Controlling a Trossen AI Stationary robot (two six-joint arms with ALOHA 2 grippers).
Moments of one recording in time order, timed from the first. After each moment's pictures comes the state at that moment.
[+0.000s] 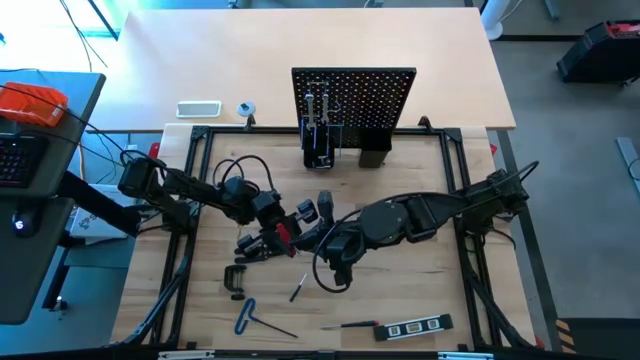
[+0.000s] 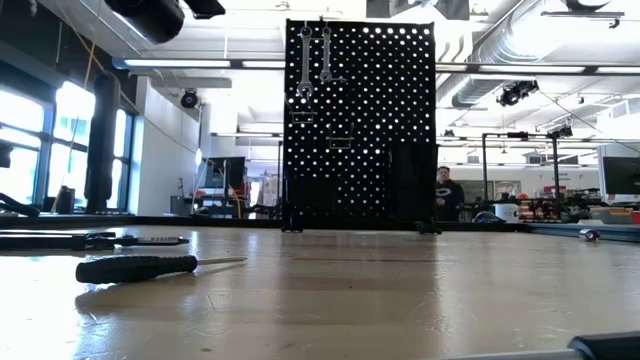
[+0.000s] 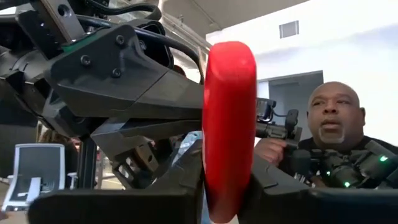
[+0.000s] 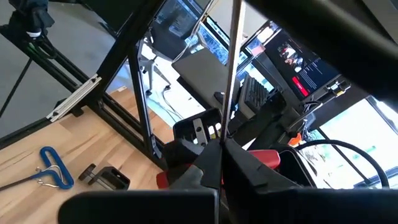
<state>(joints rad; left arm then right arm) -0.11 1.63 0.86 1.51 0.74 -0.52 0.37 1.75 1.84 -0.27 0.25 -0.68</state>
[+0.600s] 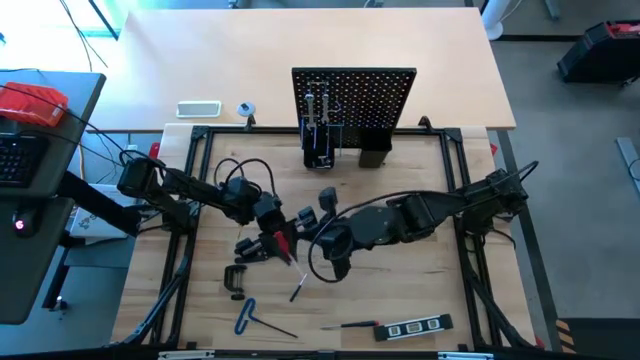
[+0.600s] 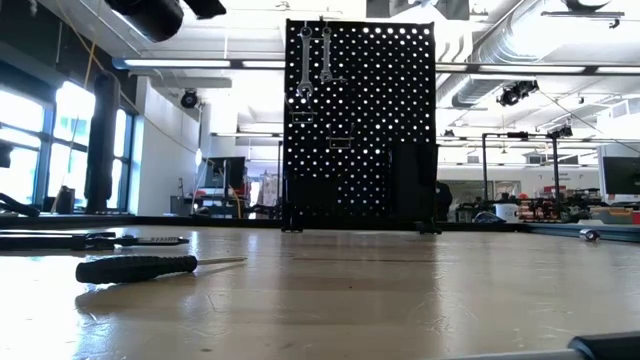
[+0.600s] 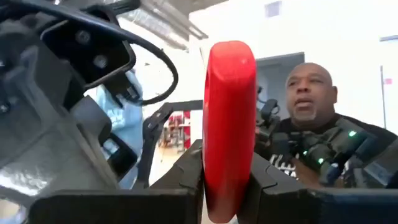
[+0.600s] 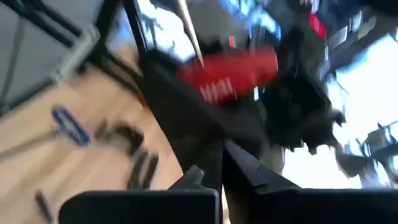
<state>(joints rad) -0.10 1.62 0.86 1.44 0.85 -0.49 0.37 1.76 1.83 -0.47 0.36 -0.52</state>
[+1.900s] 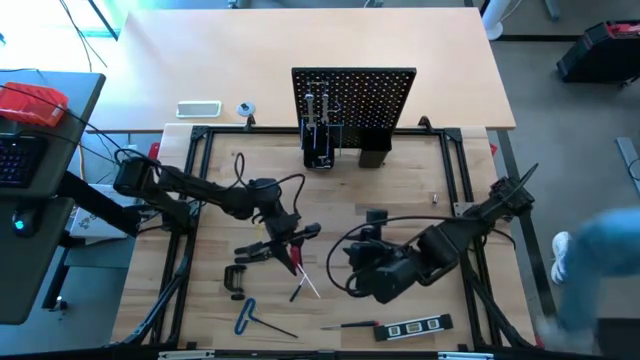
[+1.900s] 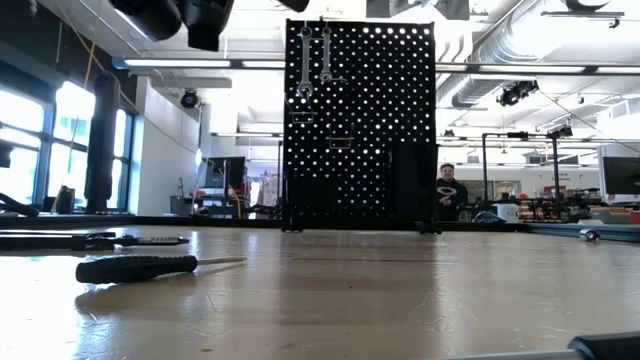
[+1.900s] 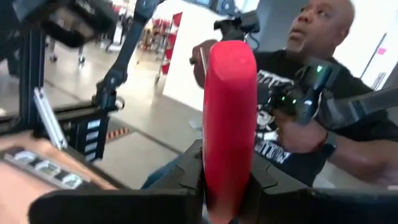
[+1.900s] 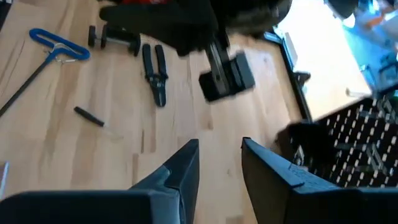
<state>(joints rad) -0.06 1.59 0.86 0.79 1.05 -0.30 0.58 1.75 1.84 -1.08 0.73 0.28</state>
